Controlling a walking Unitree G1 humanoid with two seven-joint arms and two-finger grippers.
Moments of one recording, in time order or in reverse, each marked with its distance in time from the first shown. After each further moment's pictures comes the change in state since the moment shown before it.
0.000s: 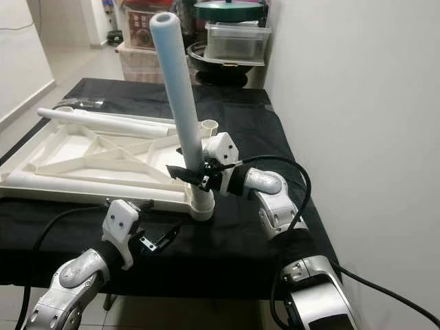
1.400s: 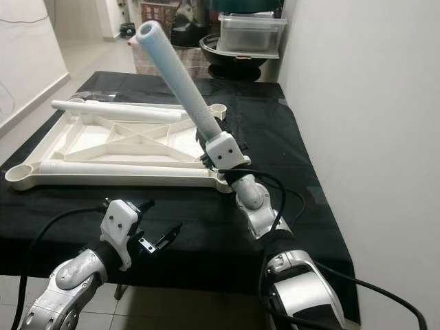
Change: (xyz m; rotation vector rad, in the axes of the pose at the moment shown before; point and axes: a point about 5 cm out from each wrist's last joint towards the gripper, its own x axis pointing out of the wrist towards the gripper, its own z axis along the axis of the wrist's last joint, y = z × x) left arm -0.004 -0.002 0.005 0.032 -0.004 -0.015; right arm -0.002 -0.027 -0.021 -0.461 -0.077 -0.811
